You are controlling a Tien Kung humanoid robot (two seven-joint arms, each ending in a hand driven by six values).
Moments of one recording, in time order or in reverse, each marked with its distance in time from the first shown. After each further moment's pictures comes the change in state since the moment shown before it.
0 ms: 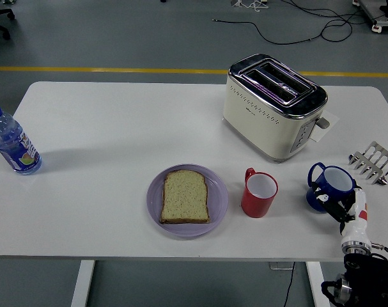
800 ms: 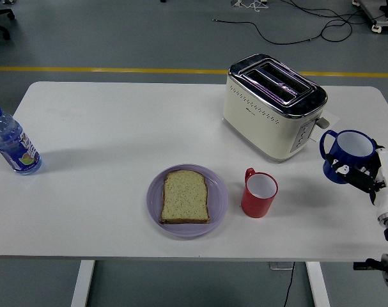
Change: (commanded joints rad) left arm 0.022 0.005 -0.023 -0.001 0.011 -0.002 0.000; right arm -0.149 -0.165 0.266 0.589 -0.482 0.165 -0.542
